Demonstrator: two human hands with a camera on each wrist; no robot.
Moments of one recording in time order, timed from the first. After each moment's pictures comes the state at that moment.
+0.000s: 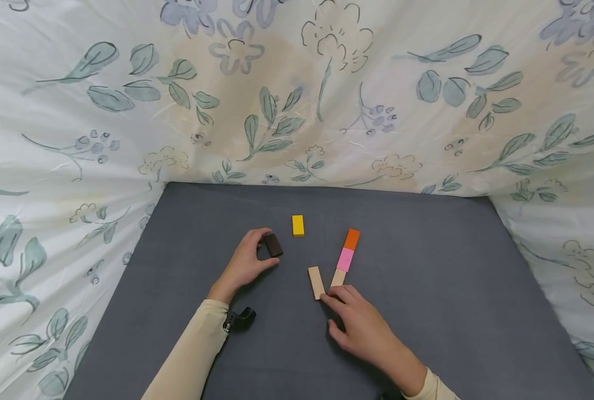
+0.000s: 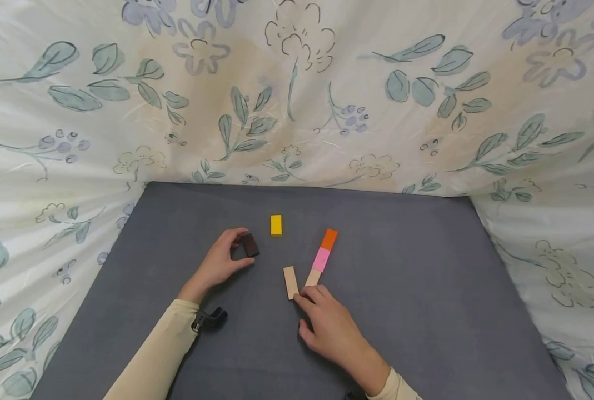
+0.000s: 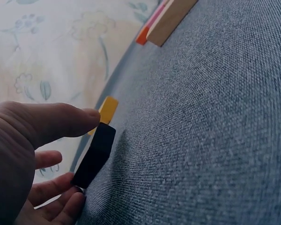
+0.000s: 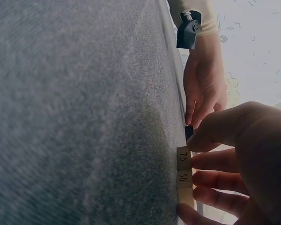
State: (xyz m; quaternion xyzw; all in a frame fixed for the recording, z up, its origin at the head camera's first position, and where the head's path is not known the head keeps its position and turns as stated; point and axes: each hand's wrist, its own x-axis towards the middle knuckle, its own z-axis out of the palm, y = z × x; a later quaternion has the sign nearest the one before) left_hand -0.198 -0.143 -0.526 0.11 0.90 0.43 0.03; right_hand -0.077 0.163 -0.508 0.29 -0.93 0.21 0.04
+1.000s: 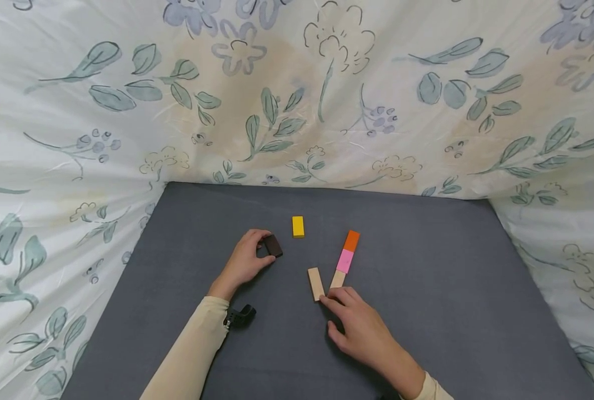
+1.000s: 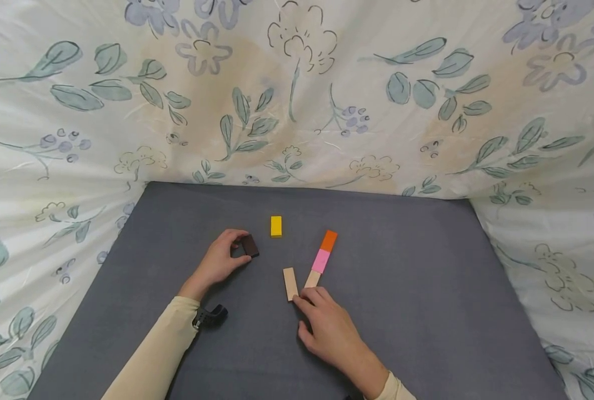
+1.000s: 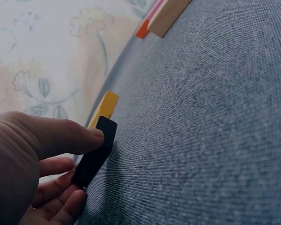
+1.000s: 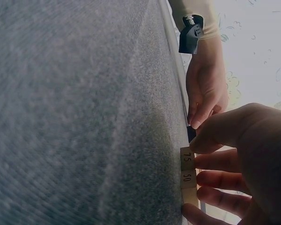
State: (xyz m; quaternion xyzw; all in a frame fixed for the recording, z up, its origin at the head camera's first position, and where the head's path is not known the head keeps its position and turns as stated) left_hand -0.205 -0.143 -0.525 0.11 0.91 0.40 0.02; right_hand -0.074 0.161 -0.509 0.28 -0.94 0.21 0.04
